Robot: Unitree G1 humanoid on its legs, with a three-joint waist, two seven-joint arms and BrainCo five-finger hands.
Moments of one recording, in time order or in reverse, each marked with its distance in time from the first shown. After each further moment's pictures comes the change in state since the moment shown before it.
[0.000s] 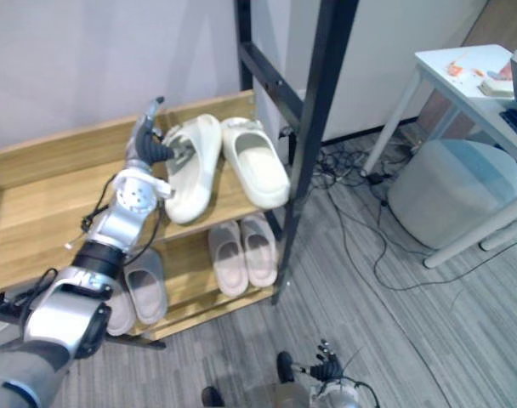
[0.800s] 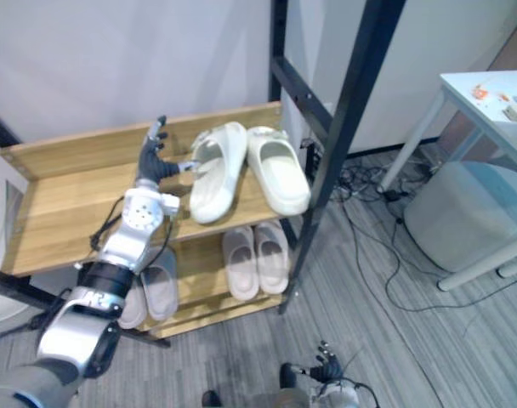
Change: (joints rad) left arm 0.212 -0.083 0.034 -0.187 -0.359 -0.035 -0.006; right arm 0.002 0.000 0.009 0.007 0.000 0.014 0.000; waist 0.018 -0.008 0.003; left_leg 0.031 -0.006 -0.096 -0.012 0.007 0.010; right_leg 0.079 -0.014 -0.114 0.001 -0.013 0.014
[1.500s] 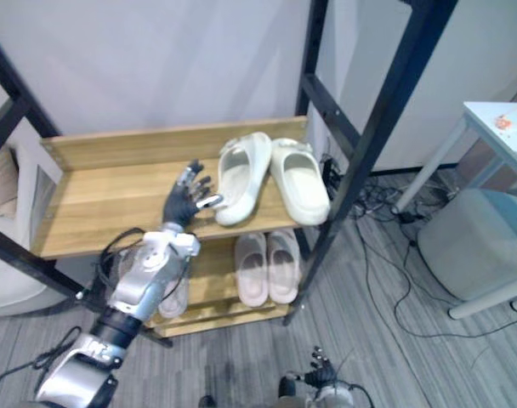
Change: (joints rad) left arm 0.207 -0.022 -0.217 -0.214 -0.486 -0.037 -0.120; right arm -0.004 -0.012 0.074 0.020 0.000 0.027 0.001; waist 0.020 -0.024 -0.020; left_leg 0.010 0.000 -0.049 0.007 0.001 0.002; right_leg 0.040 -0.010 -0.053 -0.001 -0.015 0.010
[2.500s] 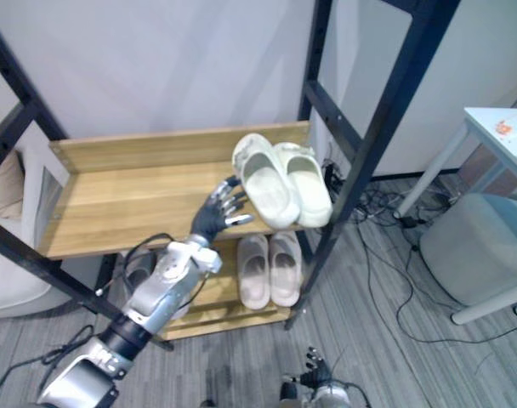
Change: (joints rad) left arm 0.011 -0.010 -0.125 -0.050 -0.024 0.023 -0.017; right arm -0.003 -0.004 0.036 0.002 0.001 0.011 0.001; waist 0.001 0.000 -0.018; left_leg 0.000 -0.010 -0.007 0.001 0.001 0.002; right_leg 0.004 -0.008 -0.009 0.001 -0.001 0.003
